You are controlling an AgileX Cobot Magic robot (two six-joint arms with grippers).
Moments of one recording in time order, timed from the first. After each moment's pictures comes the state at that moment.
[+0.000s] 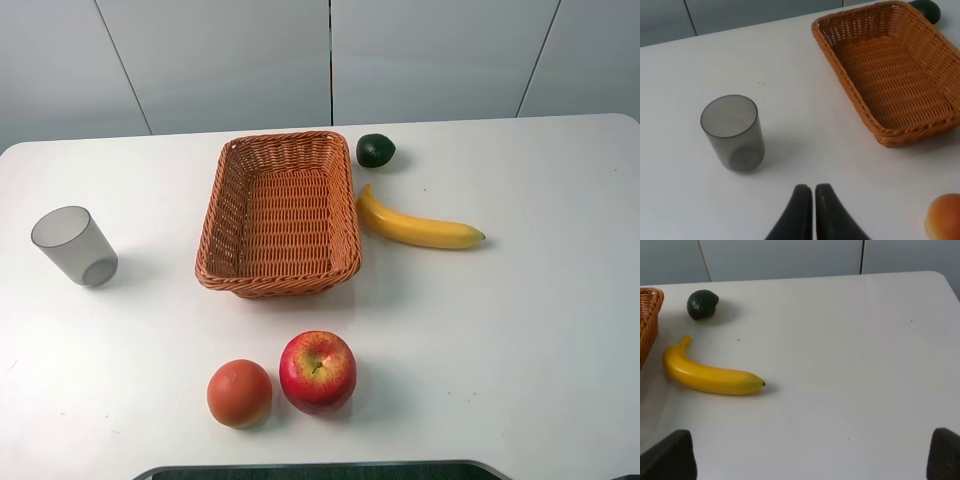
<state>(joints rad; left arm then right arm) -0.08 0.00 -0.51 -0.16 1.08 0.15 -0.01 0.00 -0.51 0.04 1.09 0.01</state>
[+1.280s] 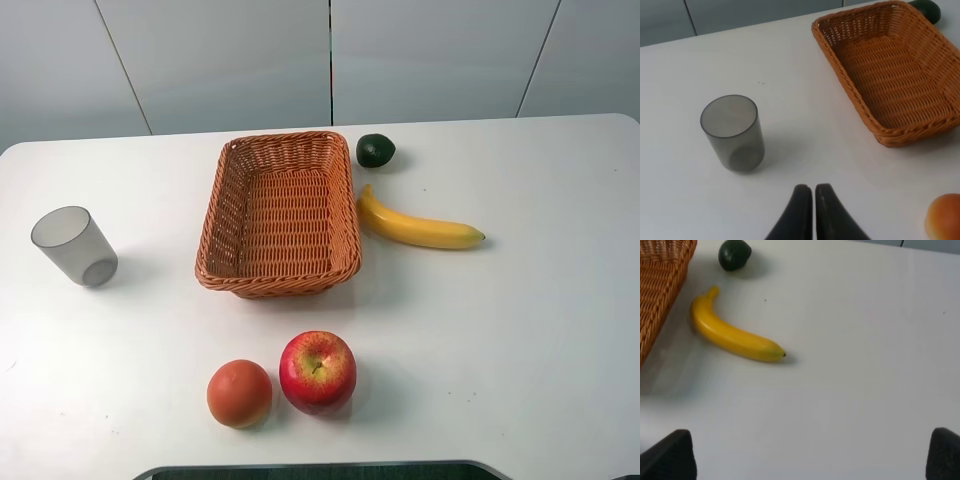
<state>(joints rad) -0.08 0.00 -0.51 -0.16 1.08 0.15 0.03 0.39 -0.77 0.09 1.19 -0.16</state>
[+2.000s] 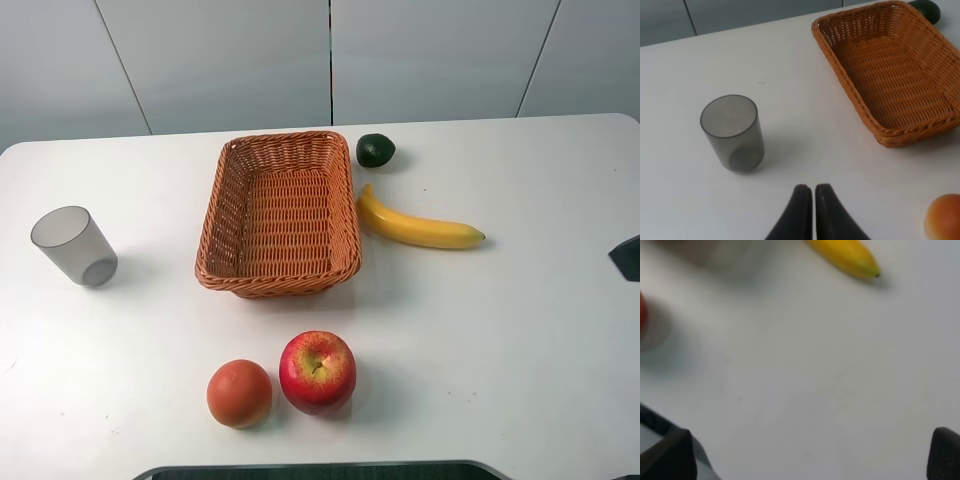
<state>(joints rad) -0.08 0.00 -0.51 -0.16 1.08 0.14 0.34 0.83 -0.77 0.08 1.19 -0.25</state>
